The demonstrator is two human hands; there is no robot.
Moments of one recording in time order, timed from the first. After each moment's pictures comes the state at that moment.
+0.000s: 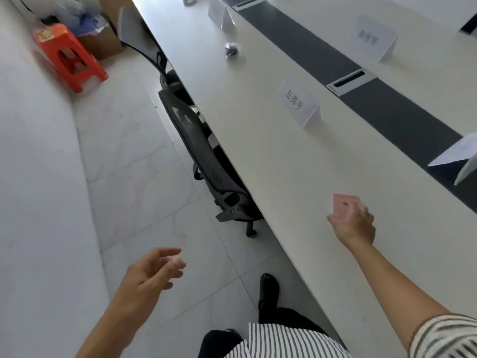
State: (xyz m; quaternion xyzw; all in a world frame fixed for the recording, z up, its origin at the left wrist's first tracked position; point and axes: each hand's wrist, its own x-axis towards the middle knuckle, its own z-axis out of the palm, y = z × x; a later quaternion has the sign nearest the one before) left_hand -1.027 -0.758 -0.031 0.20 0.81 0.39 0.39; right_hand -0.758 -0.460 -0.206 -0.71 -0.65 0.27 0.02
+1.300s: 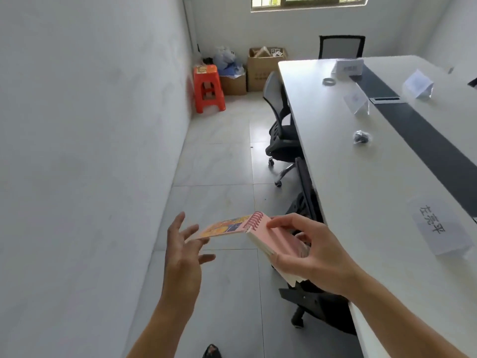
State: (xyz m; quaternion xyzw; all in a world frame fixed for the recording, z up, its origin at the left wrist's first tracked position) left_hand -1.179 -0.762 0.014 0.01 0.73 0.67 0.13; right_hand -1.077 -0.566 0.033 -0.12 -0.82 0.56 0.05
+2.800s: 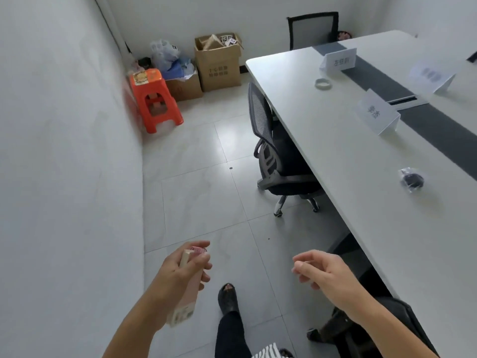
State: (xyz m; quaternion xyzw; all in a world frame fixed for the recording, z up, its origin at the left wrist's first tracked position) left_hand -1.737 -0.581 -0.023 0.14 0.75 0.48 0.43; right_hand -1.529 -0.377 -0.069 -0.42 -0.67 0.61 0.02
